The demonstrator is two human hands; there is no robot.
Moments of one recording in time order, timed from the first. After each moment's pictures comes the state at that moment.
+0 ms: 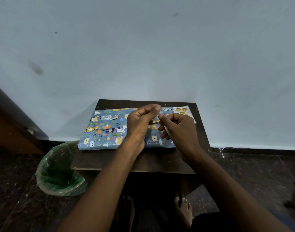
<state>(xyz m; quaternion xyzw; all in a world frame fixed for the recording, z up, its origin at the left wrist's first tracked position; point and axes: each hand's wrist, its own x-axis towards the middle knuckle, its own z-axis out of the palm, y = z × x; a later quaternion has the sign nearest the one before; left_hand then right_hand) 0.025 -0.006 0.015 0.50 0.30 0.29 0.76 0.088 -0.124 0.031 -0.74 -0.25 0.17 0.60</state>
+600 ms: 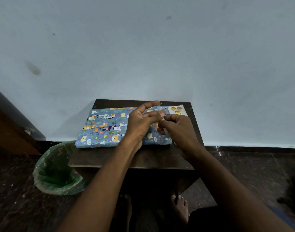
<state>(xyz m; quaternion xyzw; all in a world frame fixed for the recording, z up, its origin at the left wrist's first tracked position) 0.020 -0.019 0.023 0.57 0.22 0.25 0.75 0.095 -0.138 0.033 -0.76 -0.22 0.21 0.57</state>
